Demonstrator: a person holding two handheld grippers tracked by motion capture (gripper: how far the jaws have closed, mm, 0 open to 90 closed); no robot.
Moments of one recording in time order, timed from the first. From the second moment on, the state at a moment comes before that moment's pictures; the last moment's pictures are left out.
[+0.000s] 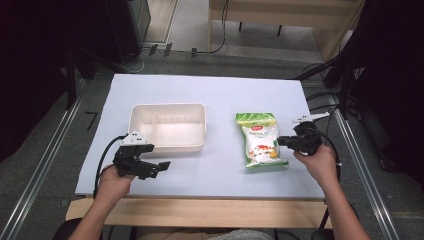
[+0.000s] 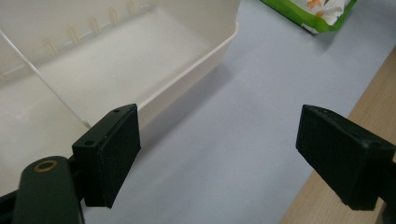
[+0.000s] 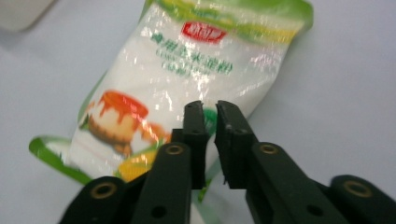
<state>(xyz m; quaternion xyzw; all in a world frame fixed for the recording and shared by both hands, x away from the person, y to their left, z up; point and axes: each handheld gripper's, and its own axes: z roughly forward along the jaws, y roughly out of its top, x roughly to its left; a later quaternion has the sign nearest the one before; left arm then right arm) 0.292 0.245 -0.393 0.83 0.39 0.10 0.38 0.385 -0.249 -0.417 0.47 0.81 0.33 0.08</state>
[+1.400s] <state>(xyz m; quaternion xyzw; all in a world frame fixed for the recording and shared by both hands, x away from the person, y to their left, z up) 0.292 0.244 -0.394 0.83 0.39 0.10 0.38 0.470 -0.221 -0.464 0.52 0.79 0.33 0.02</state>
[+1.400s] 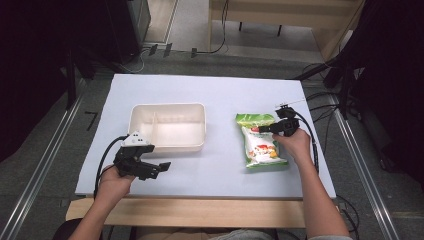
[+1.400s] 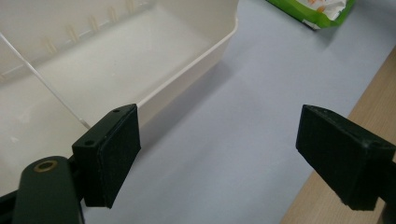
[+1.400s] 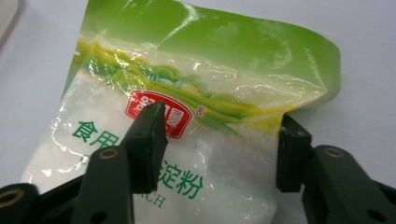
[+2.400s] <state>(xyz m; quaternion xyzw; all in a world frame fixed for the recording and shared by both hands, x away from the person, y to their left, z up) 0.291 0.248 -0.391 0.83 0.39 0.10 0.38 0.446 -0.222 -0.417 0.50 0.78 0.37 0.02</state>
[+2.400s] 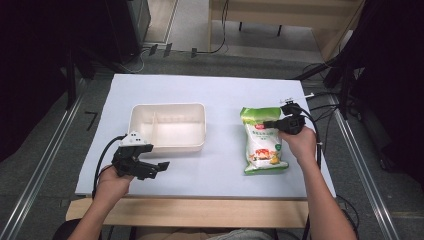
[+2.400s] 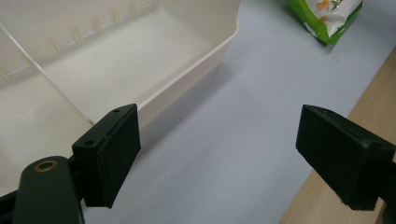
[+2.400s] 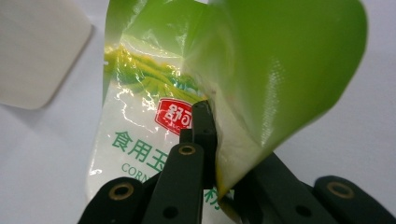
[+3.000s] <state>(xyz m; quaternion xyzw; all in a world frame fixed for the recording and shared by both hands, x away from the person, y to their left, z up) 0.291 0.249 -0.391 0.83 0.39 0.10 0.38 0.399 -0.214 -0.351 0.44 0.80 0.41 0.05</state>
